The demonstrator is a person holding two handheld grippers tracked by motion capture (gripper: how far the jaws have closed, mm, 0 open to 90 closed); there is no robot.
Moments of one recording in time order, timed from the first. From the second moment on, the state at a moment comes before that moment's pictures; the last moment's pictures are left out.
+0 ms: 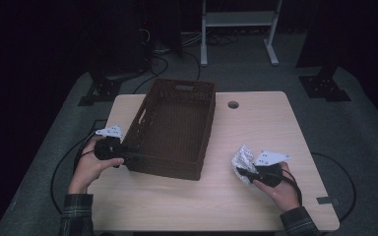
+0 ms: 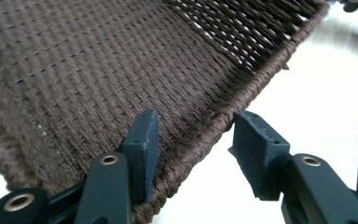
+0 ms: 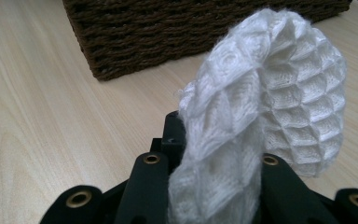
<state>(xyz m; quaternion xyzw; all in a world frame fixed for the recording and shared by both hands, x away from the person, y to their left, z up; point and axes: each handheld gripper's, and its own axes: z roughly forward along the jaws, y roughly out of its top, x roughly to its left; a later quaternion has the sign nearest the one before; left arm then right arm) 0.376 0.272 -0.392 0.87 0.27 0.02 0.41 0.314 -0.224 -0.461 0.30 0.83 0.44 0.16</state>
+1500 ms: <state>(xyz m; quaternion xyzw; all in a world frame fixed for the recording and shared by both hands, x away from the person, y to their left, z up) 0.359 0.123 -0.390 0.90 0.18 -0.03 0.39 0.315 -0.226 -0.461 0.30 0.83 0.44 0.17</state>
